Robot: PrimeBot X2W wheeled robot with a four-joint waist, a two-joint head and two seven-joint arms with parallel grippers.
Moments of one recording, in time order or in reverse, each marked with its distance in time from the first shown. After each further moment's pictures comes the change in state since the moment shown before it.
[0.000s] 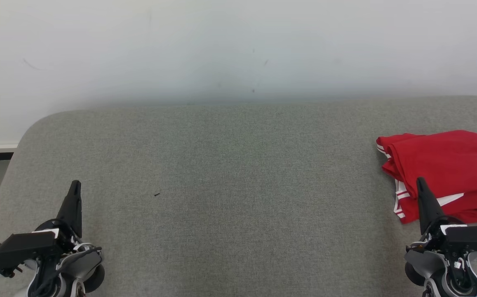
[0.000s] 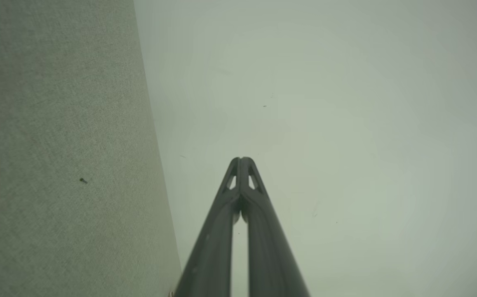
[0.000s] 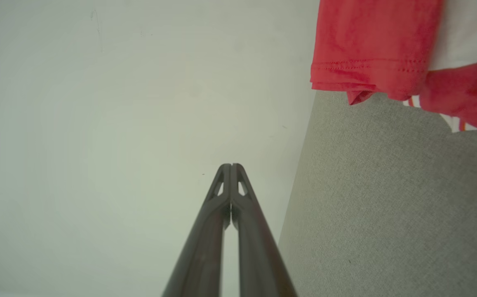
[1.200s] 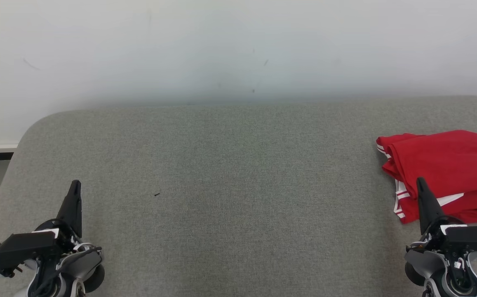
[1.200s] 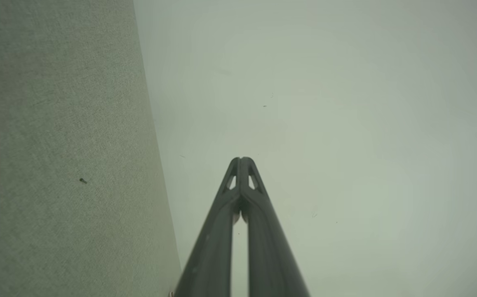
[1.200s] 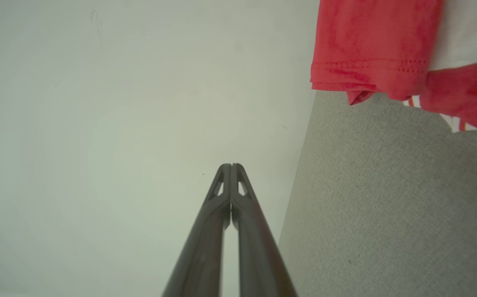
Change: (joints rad) left arm 0.000 0.000 0.000 0.000 0.000 0.000 0.000; right arm 0.000 0.000 0.000 0.000 0.000 0.000 0.000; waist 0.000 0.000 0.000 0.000
